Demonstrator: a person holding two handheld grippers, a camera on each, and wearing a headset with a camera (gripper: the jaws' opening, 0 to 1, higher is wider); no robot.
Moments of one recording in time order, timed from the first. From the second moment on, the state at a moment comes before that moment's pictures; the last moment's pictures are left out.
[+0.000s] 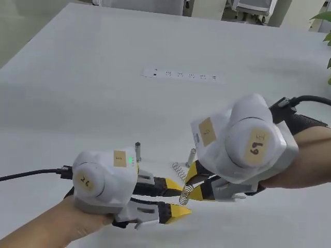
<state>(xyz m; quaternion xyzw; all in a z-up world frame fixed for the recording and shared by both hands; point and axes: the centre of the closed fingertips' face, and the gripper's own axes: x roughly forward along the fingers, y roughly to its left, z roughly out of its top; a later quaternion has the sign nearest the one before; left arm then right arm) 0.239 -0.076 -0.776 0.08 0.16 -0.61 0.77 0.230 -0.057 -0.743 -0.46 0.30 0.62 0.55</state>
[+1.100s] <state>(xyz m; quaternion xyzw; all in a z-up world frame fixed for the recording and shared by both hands) 0.257 -0.015 -0.768 0.06 0.17 -0.55 0.82 0.237 -0.069 -0.743 -0.46 0.30 0.61 0.57</state>
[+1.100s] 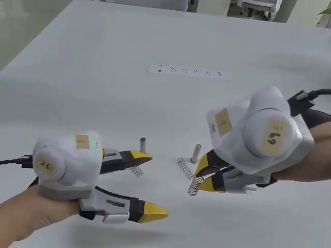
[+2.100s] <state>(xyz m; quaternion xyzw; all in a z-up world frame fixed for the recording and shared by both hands) 0.268 0.017 -0.773 0.05 0.19 -0.48 0.85 0.249 -0.104 -0.739 -0.45 0.32 0.59 0.59</state>
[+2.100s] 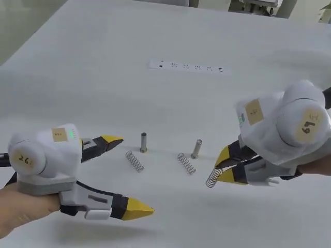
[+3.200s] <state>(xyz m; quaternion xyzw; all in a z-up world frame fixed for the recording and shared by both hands) 0.270 0.027 -0.770 0.04 0.19 -0.47 0.86 0.283 -0.164 -0.757 -0.44 0.36 0.55 0.61</state>
